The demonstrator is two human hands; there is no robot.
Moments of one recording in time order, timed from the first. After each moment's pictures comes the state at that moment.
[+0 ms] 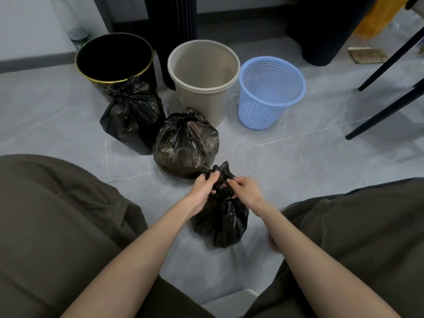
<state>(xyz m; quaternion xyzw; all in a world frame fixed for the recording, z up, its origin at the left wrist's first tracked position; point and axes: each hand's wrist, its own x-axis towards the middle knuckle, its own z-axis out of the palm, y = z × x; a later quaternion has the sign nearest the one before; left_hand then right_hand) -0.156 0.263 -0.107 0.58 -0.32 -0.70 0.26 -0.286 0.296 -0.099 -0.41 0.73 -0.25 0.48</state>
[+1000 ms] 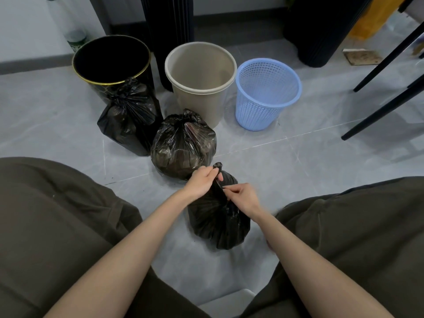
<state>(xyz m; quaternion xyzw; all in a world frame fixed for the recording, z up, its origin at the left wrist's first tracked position) -0.148 0.244 -0.083 0.54 -0.65 -0.52 0.13 -0.286 0.312 -0.110 -0.42 0.72 -0.28 0.47</state>
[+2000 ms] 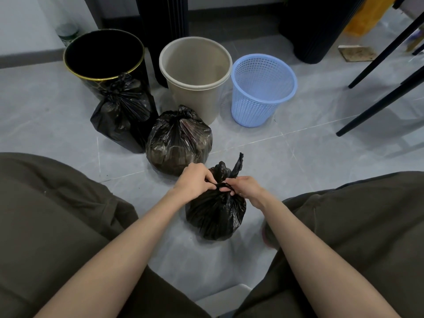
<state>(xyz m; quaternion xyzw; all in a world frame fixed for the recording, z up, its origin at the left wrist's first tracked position) -0.142 0.249 -0.066 0.53 -0.77 -0.36 0.02 -0.305 0.297 -0.077 -0.25 0.70 -0.24 0.63</state>
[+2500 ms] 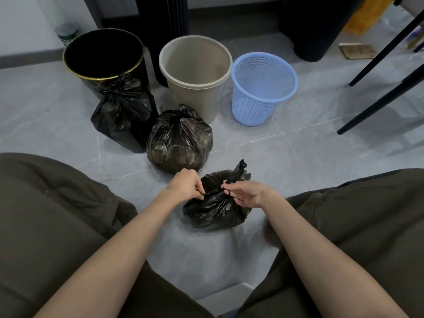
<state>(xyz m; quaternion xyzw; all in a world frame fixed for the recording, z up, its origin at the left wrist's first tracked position) -0.120 0.247 -0.074 0.52 -0.76 -0.38 -0.09 -0.311 0.295 -0.090 -0.12 0.65 -0.18 0.73</state>
